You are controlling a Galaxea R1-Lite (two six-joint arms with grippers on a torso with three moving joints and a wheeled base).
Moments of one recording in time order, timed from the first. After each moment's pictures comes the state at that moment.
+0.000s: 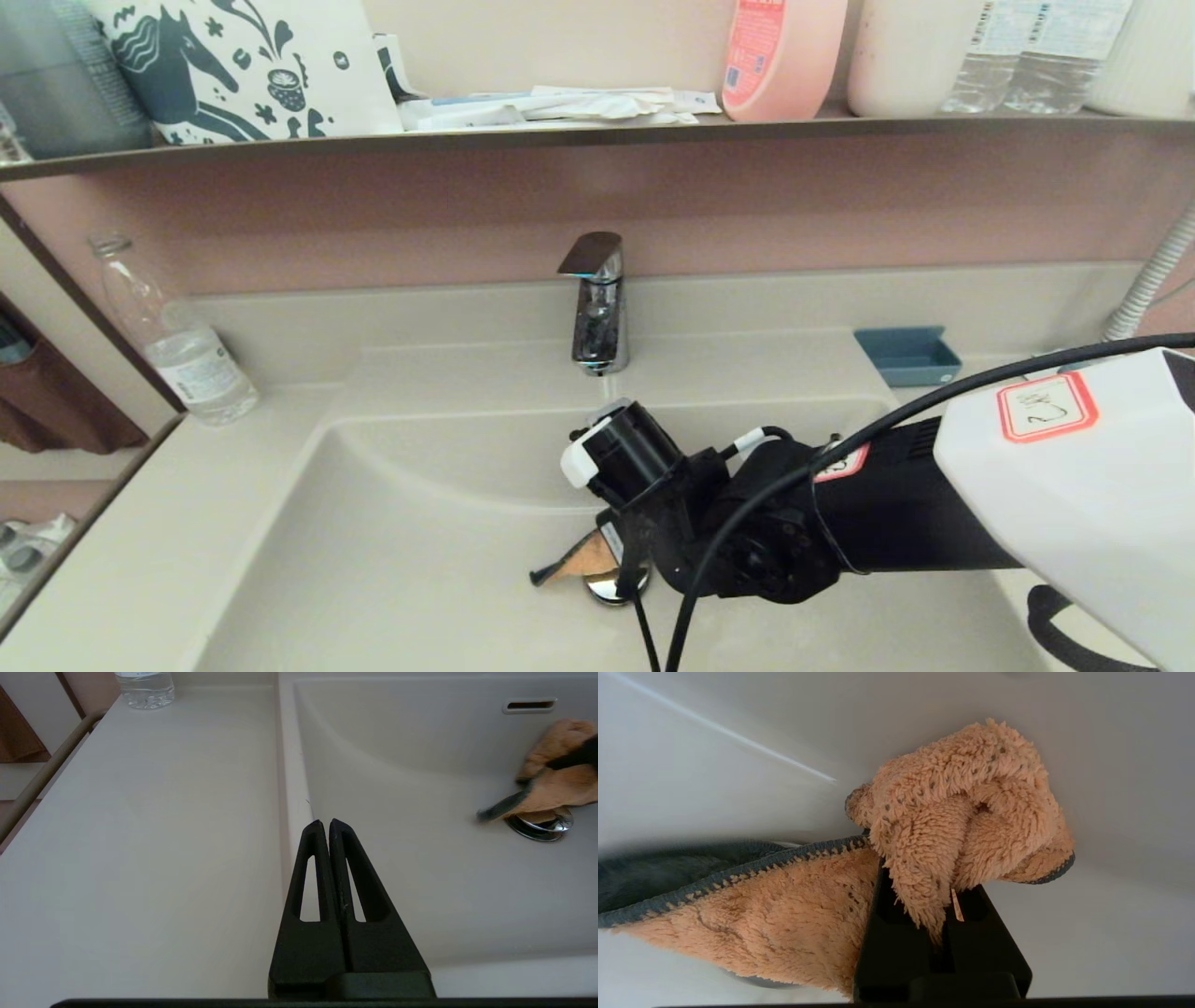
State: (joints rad) left arm 0.00 0.00 0.00 0.00 0.00 0.00; right arm 0.91 2.19 -1.47 0.10 -0.54 0.17
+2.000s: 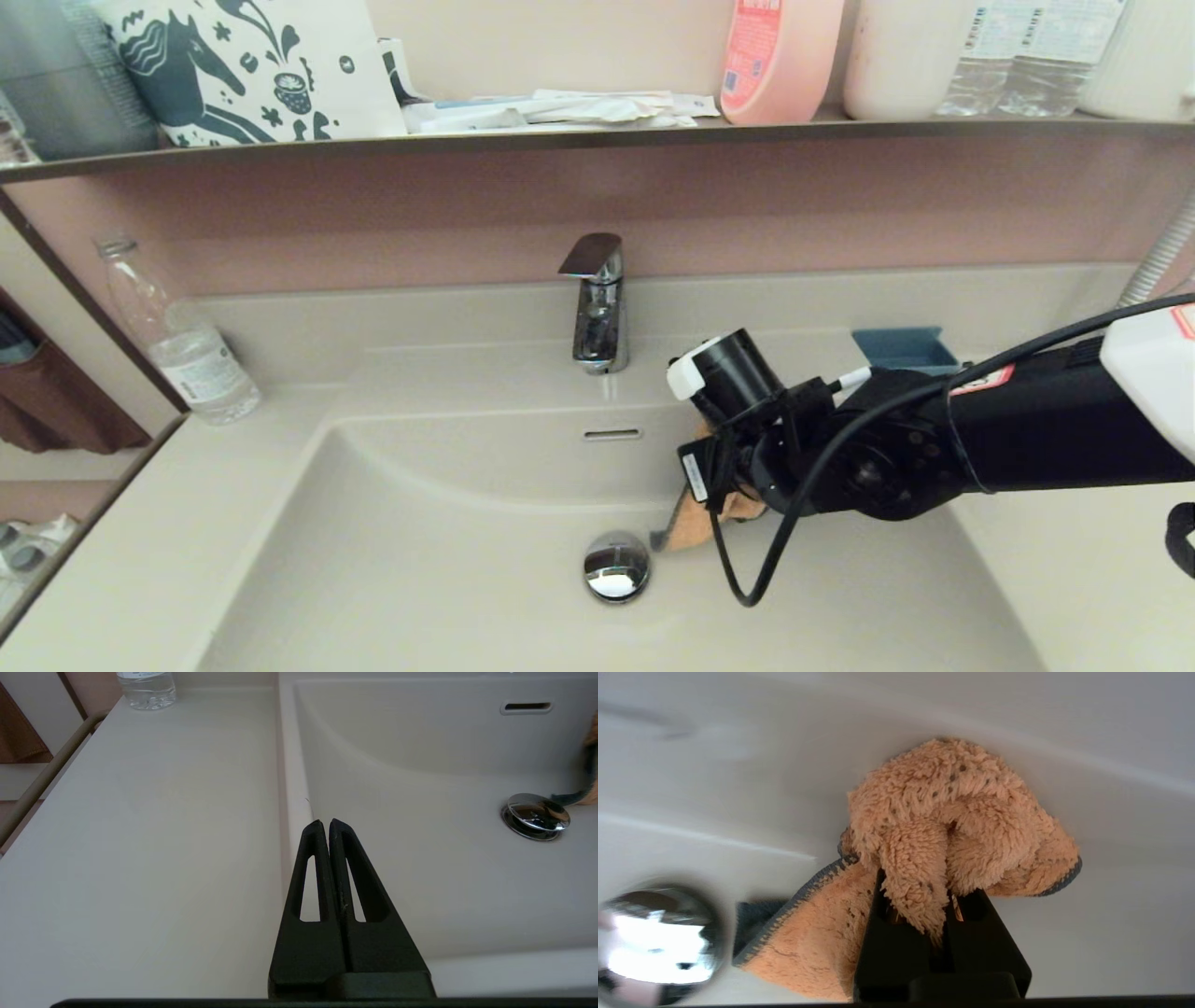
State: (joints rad) left arm 0.00 0.00 0.00 0.00 0.00 0.00; right arm 0.70 2.06 -1.41 0.11 -0.54 0.22
